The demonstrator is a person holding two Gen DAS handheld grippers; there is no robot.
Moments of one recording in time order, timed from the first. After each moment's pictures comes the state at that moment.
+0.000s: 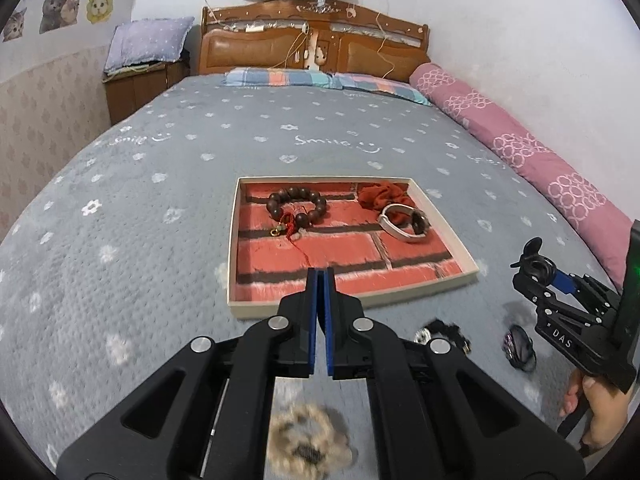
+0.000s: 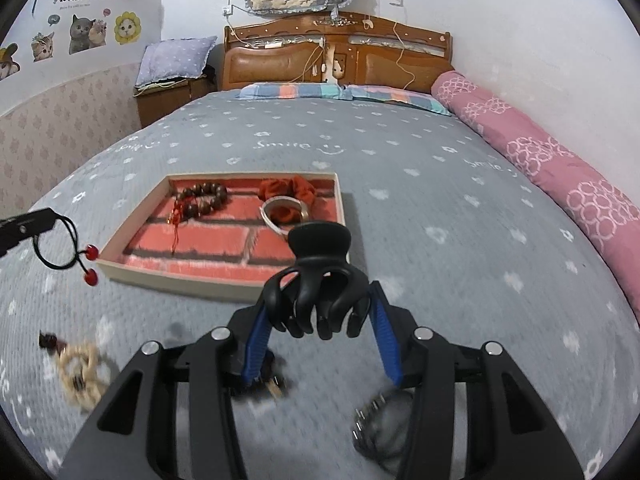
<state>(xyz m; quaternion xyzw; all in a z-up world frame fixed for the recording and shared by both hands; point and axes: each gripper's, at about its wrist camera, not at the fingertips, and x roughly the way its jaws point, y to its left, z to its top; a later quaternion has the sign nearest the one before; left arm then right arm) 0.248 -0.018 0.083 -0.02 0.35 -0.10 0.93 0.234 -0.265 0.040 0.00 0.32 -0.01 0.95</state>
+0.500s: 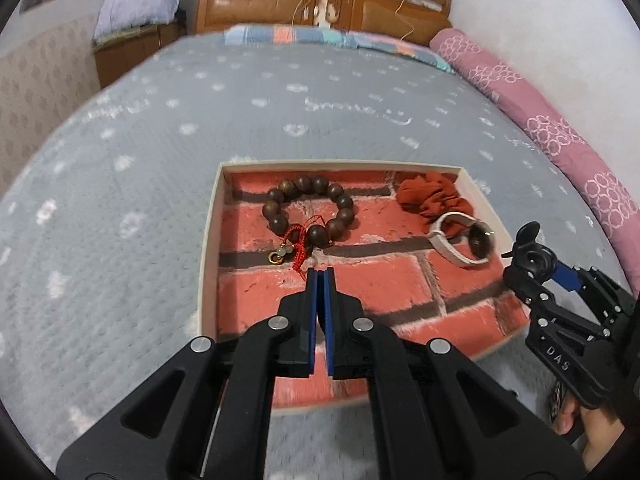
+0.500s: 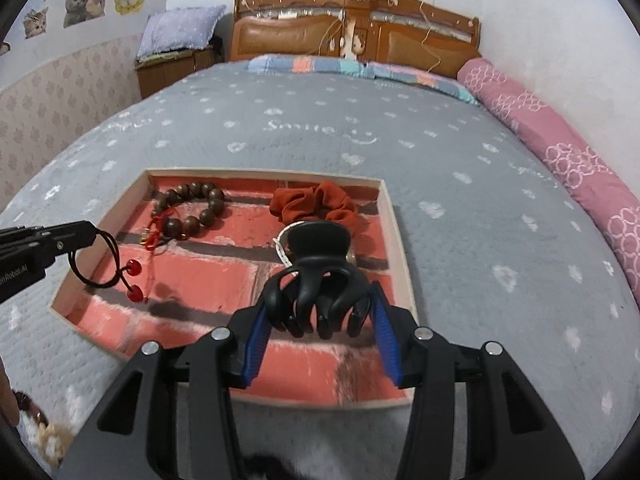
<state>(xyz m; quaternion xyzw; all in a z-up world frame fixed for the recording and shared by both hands) 0.387 -0.029 0.023 -0.03 0.42 -0.09 0.90 0.358 -0.228 0.005 -0.02 0.37 0.00 0.93</state>
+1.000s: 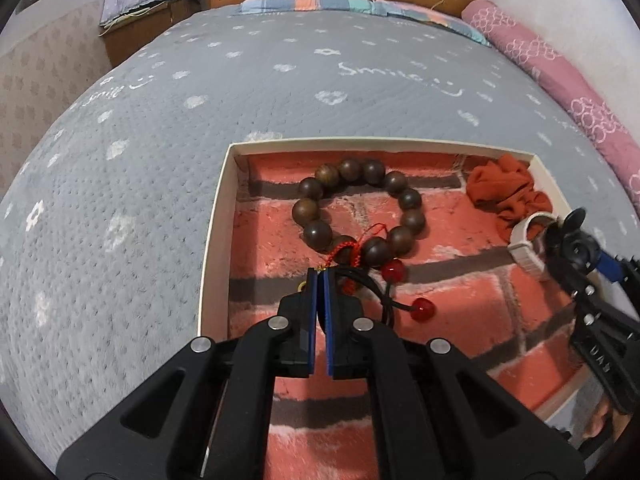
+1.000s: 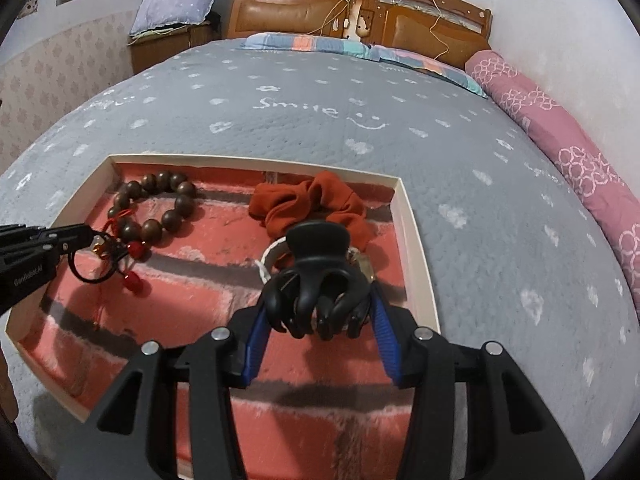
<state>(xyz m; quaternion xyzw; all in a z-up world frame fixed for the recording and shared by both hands) 0.456 -0.025 -0.024 0.01 0.47 -0.04 0.88 0.416 -0.223 -0.021 -0.05 0.40 -0.01 0.92</state>
